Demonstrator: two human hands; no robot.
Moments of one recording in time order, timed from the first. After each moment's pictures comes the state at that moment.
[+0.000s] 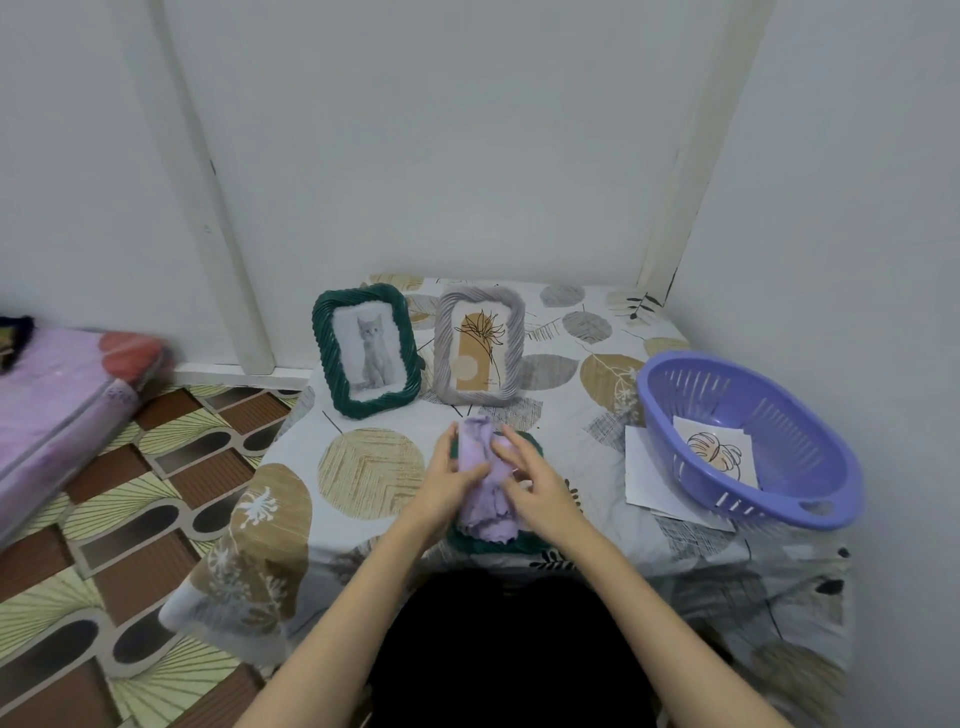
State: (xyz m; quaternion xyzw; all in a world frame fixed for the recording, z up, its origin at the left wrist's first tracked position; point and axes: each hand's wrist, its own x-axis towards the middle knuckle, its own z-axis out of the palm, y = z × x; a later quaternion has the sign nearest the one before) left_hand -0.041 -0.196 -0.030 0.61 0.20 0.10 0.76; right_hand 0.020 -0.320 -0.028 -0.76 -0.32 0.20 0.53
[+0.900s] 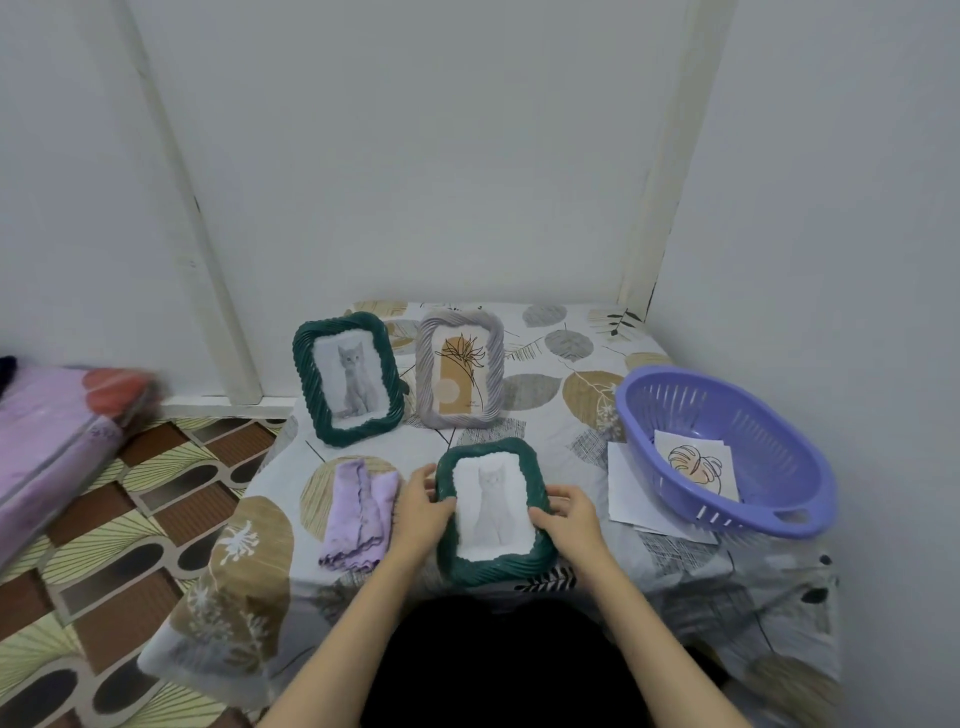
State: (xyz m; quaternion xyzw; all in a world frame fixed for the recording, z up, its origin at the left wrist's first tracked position) left_hand -0.029 -0.191 -0.050 0.73 0.31 0.16 0.58; right_hand 0.049 -0.353 -0.055 -0.78 -0.07 0.19 0.60
